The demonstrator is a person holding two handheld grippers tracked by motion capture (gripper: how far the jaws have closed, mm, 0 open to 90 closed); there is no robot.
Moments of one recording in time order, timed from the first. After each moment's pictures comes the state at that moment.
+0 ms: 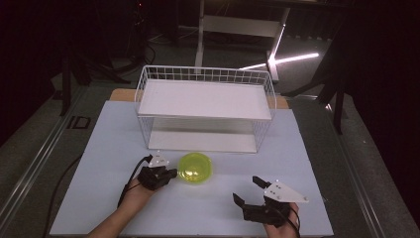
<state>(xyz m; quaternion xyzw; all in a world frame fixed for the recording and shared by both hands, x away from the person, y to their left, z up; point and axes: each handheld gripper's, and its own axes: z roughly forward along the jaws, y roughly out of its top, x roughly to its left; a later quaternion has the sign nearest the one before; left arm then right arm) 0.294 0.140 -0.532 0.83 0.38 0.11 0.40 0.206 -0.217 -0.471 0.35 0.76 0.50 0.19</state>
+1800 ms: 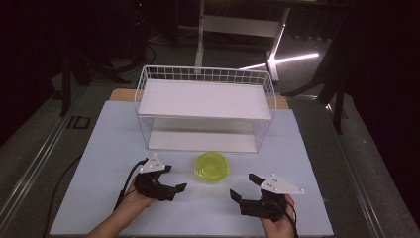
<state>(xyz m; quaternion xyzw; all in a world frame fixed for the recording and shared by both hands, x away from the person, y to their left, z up) 0.261 0.138 -0.494 0.81 0.36 0.08 0.47 0.220 -0.211 -0.469 0.37 0.76 0.50 0.16</state>
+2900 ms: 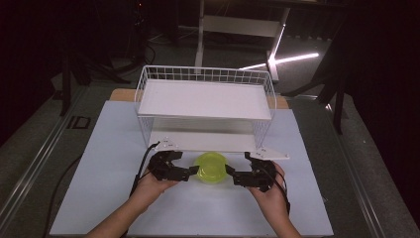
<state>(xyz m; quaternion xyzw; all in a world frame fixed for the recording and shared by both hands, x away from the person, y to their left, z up) 0.304 0.106 -0.473 0.78 0.41 0.06 0.46 0.291 -0.192 -0.457 0.40 0.78 0.46 0.15</state>
